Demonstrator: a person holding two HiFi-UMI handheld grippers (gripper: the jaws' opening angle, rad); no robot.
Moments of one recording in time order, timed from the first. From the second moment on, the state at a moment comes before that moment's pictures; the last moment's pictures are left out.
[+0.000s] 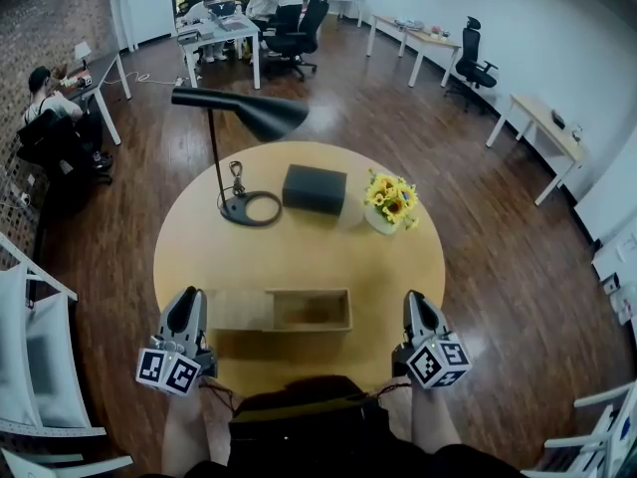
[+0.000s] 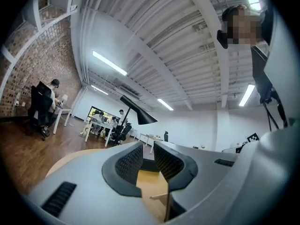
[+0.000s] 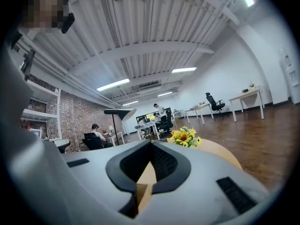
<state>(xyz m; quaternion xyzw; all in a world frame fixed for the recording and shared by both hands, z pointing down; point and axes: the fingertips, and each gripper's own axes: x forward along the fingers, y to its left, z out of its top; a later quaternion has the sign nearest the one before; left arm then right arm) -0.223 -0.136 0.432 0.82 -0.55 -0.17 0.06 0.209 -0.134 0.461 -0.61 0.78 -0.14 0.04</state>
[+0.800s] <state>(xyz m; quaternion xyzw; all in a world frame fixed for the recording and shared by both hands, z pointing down) -0.216 -0.104 0.453 0.81 -0.55 -0.18 0.10 0.191 -0.121 0.467 -0.58 0.80 -0.15 0.05</state>
